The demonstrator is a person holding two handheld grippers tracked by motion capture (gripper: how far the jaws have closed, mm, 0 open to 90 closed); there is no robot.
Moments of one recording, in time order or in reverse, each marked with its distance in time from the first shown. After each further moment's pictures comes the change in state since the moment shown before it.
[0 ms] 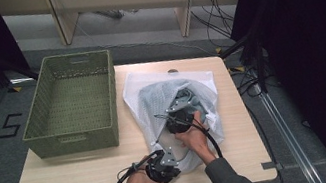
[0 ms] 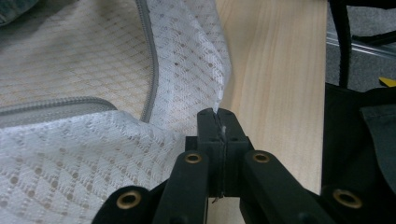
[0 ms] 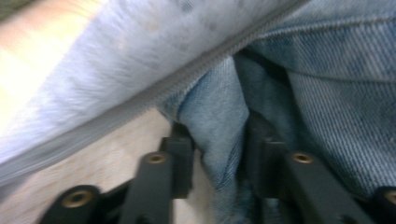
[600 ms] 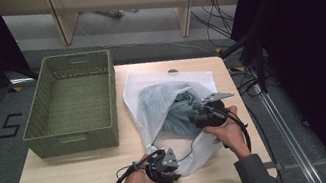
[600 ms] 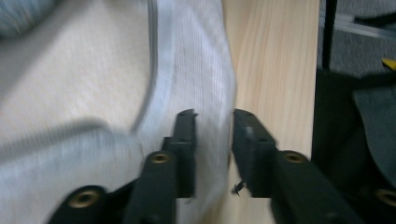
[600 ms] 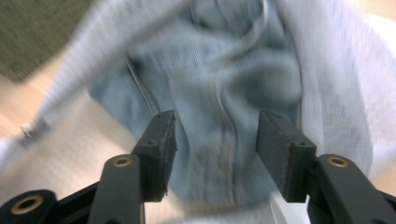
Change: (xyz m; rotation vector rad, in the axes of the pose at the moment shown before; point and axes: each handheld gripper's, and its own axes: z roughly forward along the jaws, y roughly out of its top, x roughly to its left) left arm -0.004 0.014 -0.004 0.000 0.020 0.047; right arm -0.057 -0.020 -0.089 -0.045 0.033 0.155
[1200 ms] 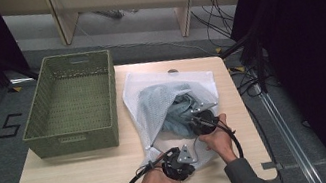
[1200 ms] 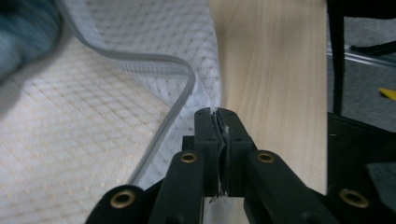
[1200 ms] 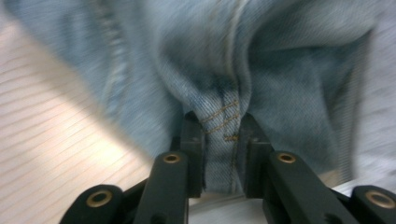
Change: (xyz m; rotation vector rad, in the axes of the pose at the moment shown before) left arm -0.006 0.014 0.034 -0.018 -0.029 -0.063; right arm 0.011 -0.018 0.046 0.126 -0.127 -0.061
